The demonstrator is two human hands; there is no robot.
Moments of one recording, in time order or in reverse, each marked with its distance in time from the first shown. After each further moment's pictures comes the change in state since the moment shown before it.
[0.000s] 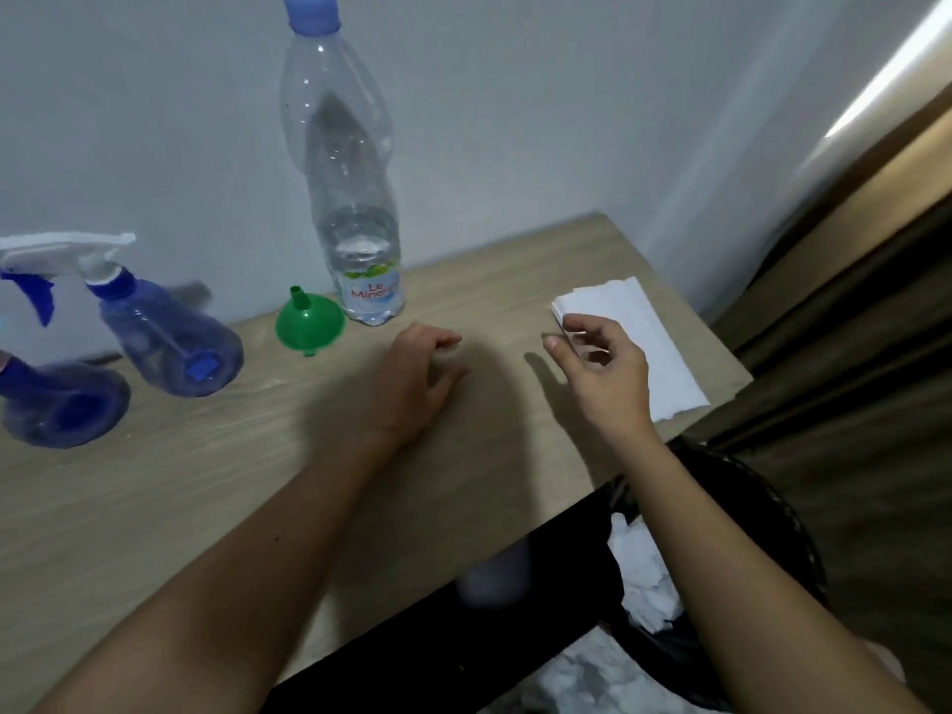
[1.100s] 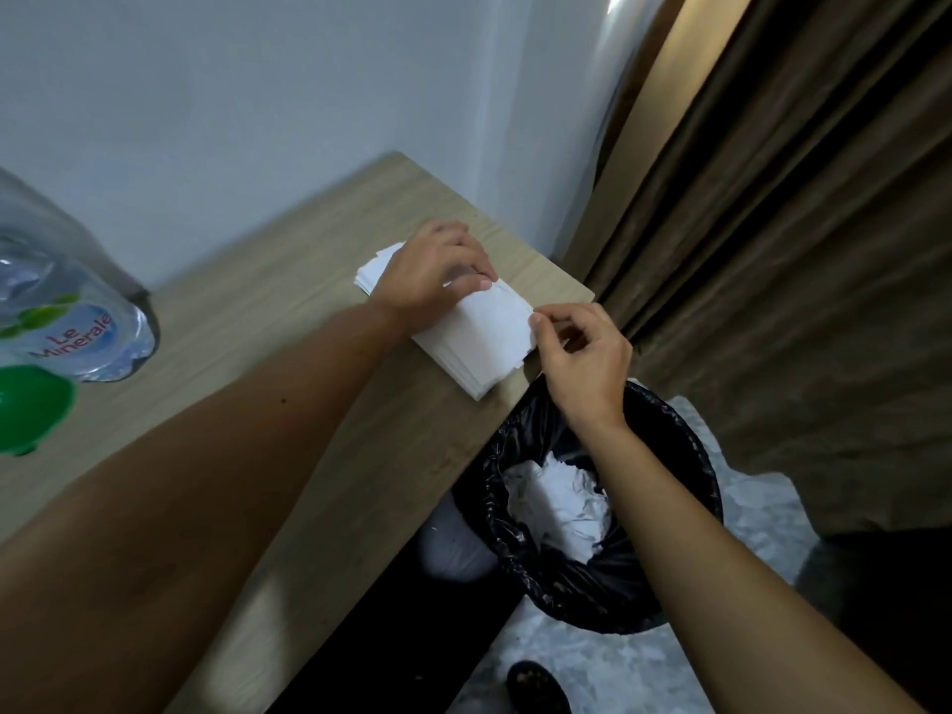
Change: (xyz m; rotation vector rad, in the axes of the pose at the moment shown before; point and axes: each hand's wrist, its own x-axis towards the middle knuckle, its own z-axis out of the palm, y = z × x) left_hand 0.165 0.104 0.183 -0.053 -0.439 0.428; right_hand -0.006 0.082 -0.120 -0.216 0.478 0.020
